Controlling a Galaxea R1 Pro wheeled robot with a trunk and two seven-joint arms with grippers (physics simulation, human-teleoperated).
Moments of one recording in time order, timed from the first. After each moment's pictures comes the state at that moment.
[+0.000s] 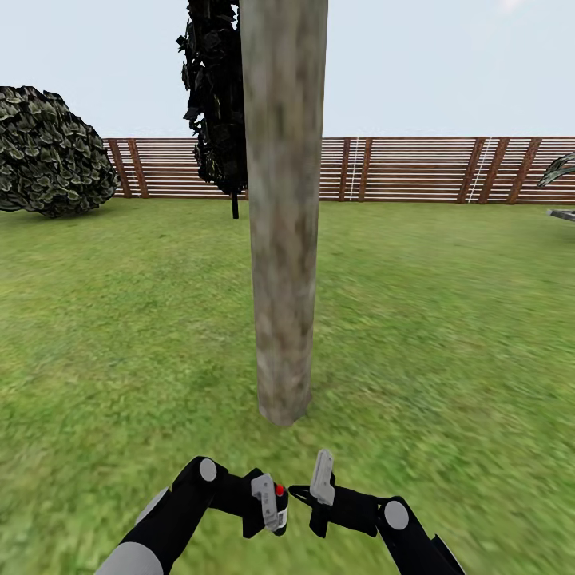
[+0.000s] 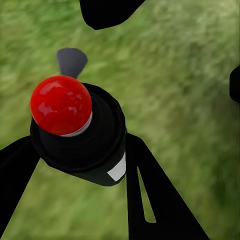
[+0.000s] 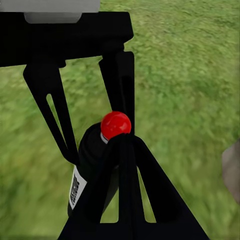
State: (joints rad) left arm -0.50 -0.09 -0.16 -0.78 -0.76 0.01 -1.06; right arm -0.35 0.04 0.14 -0.84 0.44 -0.39 0.83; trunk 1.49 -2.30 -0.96
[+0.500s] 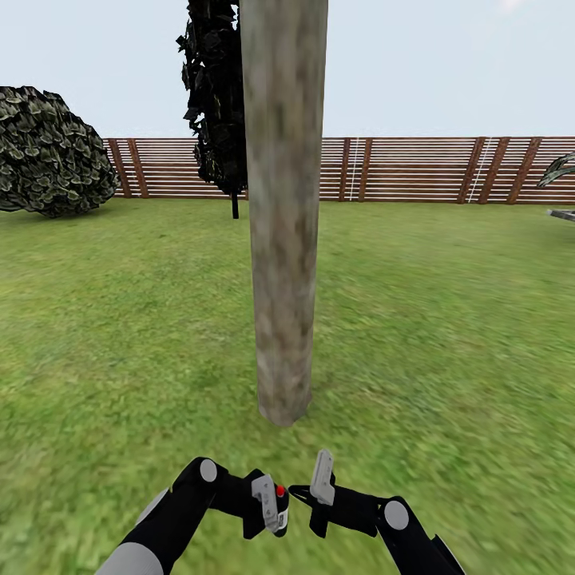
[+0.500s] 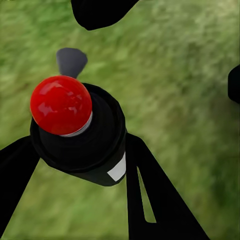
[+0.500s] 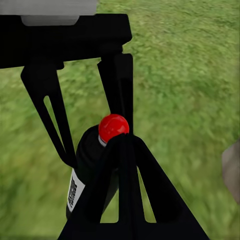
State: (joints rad) left arm -0.50 -0.09 -0.16 -0.78 -0.75 0.00 -1.06; right arm -0.35 0.04 0.14 -0.84 0.44 -0.39 0.83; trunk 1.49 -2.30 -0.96
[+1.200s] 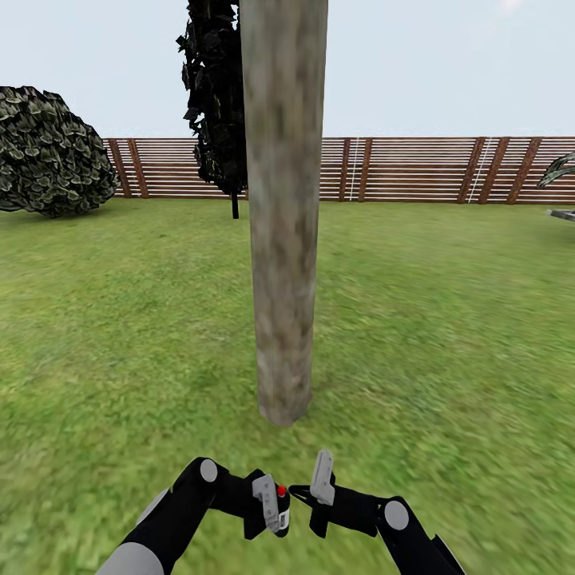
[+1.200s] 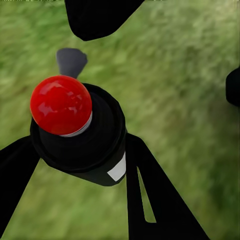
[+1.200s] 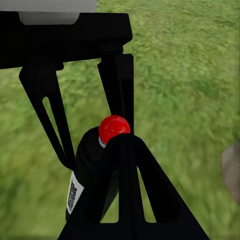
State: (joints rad) left arm -0.50 -0.09 -0.16 -0.78 -0.75 0.00 -1.06; right arm -0.35 0.04 0.14 -0.84 0.44 -0.39 0.83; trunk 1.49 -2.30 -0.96
